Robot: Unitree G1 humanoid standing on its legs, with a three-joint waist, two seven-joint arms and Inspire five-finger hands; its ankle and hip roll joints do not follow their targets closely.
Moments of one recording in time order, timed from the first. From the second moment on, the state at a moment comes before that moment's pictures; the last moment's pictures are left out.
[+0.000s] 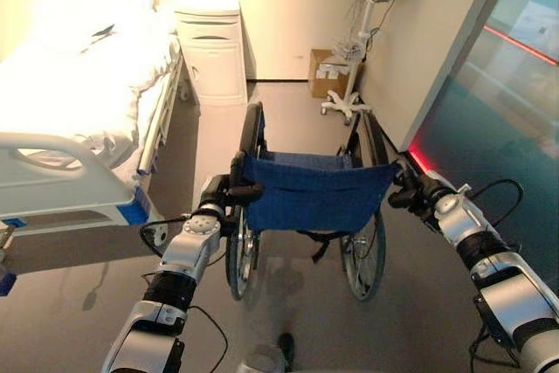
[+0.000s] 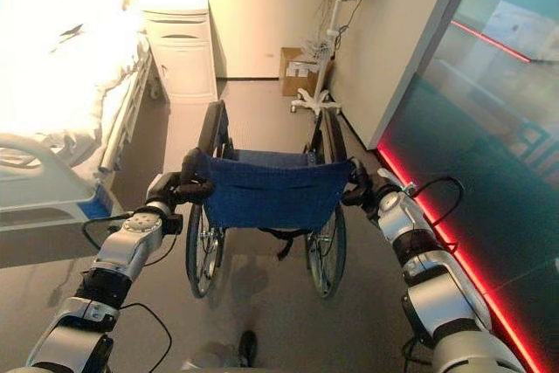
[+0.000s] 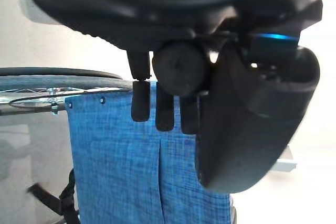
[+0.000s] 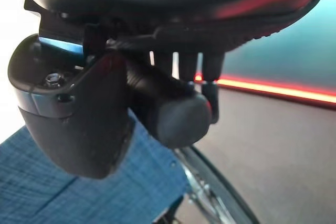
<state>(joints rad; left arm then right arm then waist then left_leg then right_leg) -0.42 0.39 -0.15 0.40 -0.29 0.42 0.17 -0.73 -0.54 0.40 0.85 -0.22 0.40 0.14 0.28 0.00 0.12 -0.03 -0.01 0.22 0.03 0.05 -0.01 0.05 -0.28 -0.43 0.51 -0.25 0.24</state>
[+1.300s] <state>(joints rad) -0.38 0.38 -0.13 0.38 -0.29 0.44 0.17 -0.76 -0.54 0.45 0.87 -0.23 0.39 0.14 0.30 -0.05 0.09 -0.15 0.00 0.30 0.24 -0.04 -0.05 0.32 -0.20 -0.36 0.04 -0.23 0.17</state>
